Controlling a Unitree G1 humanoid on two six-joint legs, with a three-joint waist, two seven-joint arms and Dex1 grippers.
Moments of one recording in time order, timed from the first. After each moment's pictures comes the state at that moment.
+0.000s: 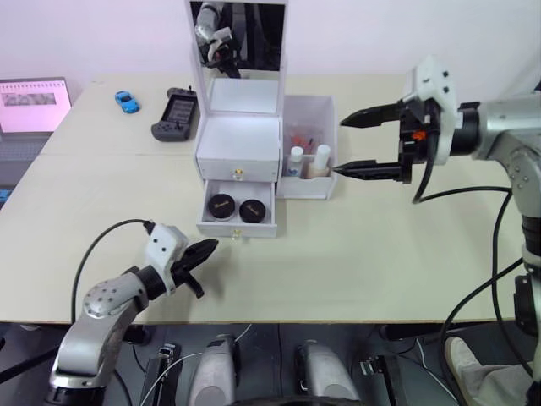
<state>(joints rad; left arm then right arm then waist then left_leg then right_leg) 0.09 0.49 0.06 -0.38 -0.33 0.37 -0.69 -0.90 -0.92 0.07 -0.10 0.49 0.69 1.20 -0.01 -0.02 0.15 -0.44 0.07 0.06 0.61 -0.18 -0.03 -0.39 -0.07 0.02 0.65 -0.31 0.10</state>
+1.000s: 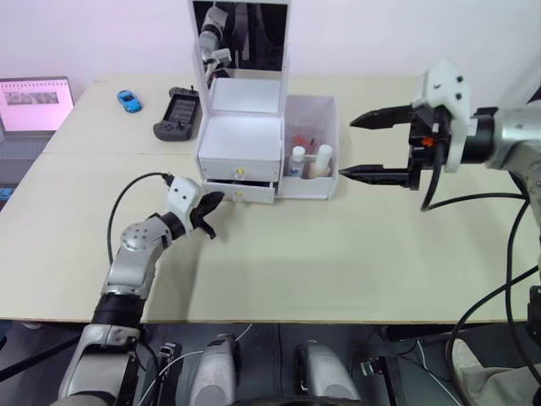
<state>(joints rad) -0.43 0.40 0.00 0.31 -0.19 0.05 -0.68 -0.83 -0.98 0.00 -0.24 0.54 0.77 1.11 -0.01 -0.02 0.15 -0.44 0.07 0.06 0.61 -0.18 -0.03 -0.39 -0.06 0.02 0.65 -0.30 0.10</state>
